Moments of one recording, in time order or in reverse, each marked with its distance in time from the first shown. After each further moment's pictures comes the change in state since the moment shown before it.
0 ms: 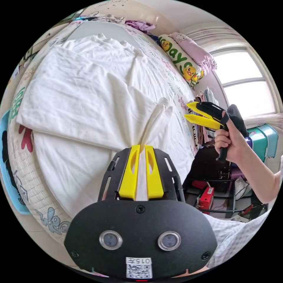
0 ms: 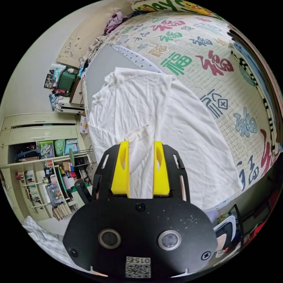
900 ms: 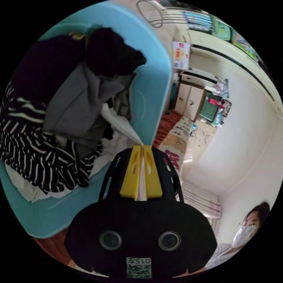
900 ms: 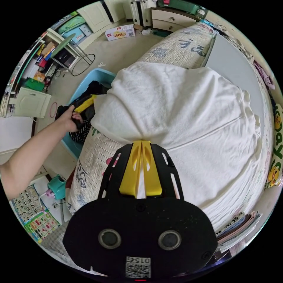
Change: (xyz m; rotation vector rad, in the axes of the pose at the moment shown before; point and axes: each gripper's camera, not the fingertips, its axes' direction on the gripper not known) left arm -0.607 0.046 -0.278 0.877 0.527 -1.141; right arm -0.567 -0.044 0.246 -0.357 0.530 -0.962
